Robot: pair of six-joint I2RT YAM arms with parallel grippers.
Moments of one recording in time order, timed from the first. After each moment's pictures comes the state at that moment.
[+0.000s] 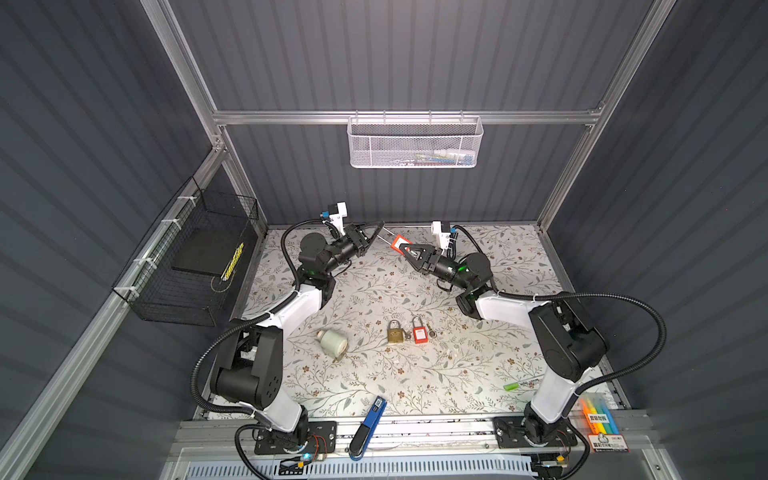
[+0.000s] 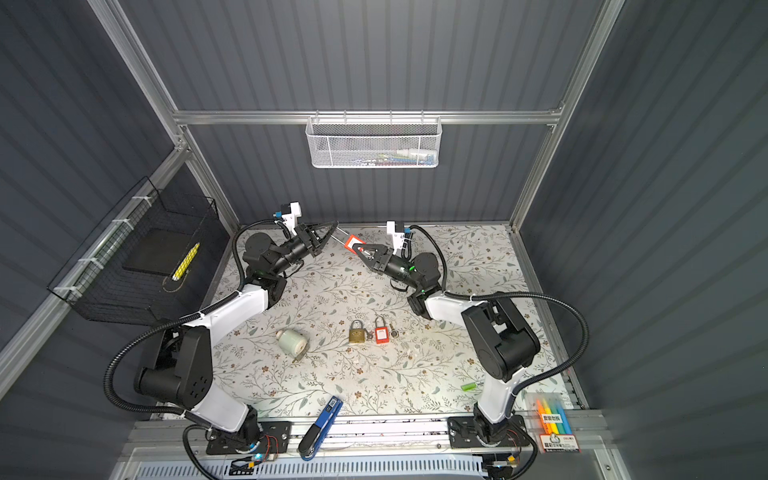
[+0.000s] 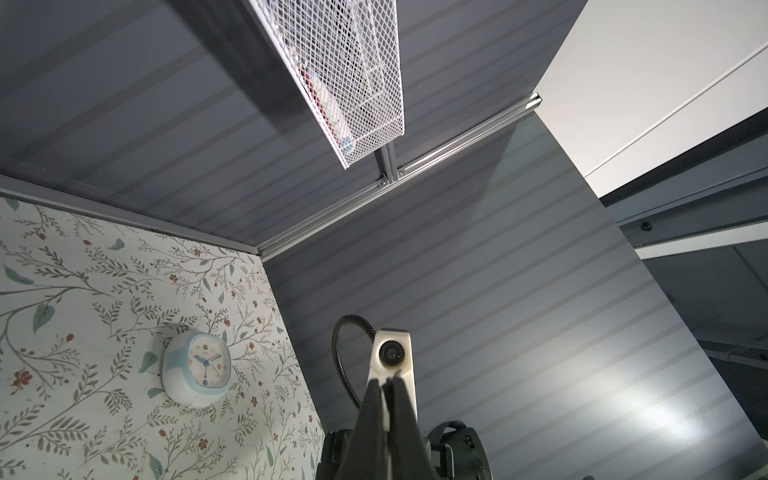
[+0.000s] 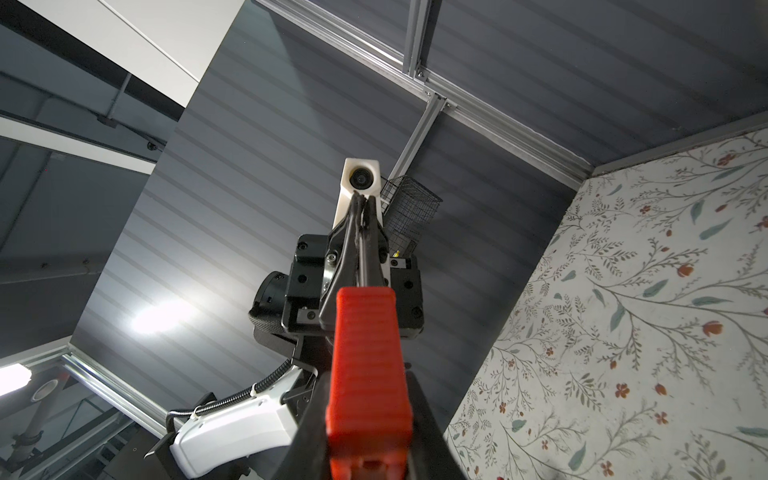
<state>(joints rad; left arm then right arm) -0.30 1.59 1.03 0.84 0.68 -1.27 0.54 1.80 0.99 1.20 -0.66 1.31</state>
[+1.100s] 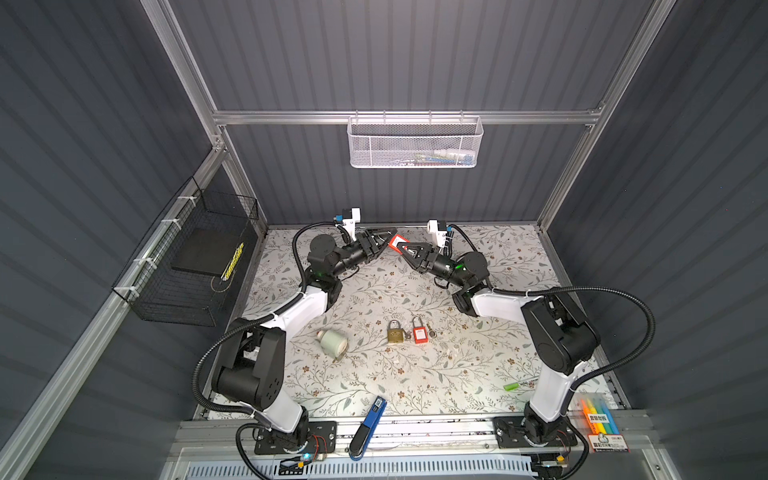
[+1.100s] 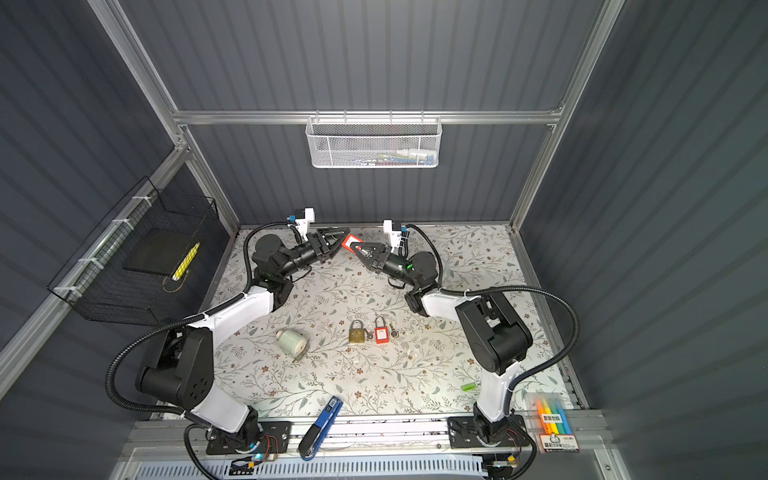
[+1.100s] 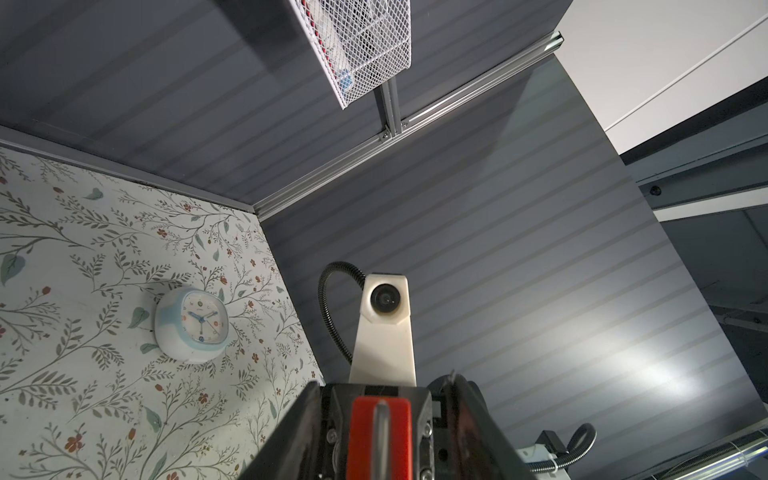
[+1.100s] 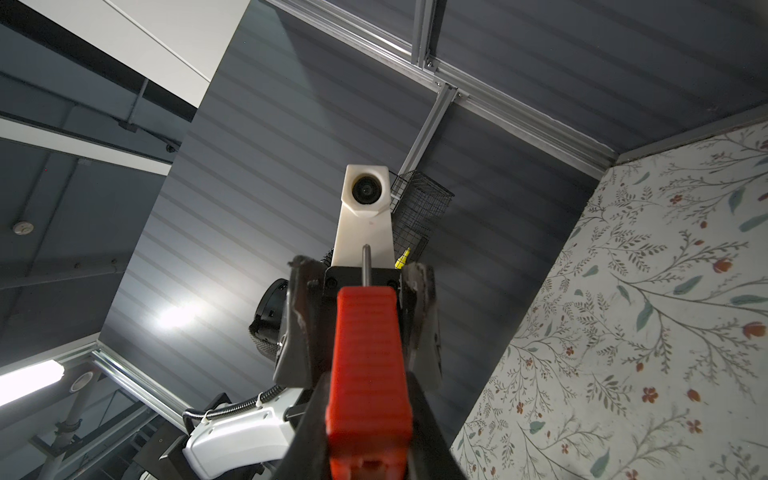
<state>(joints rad) -0.35 1.59 1.03 0.78 0.74 -1.22 0.54 1.85 1.02 1.24 -0.68 1.36</state>
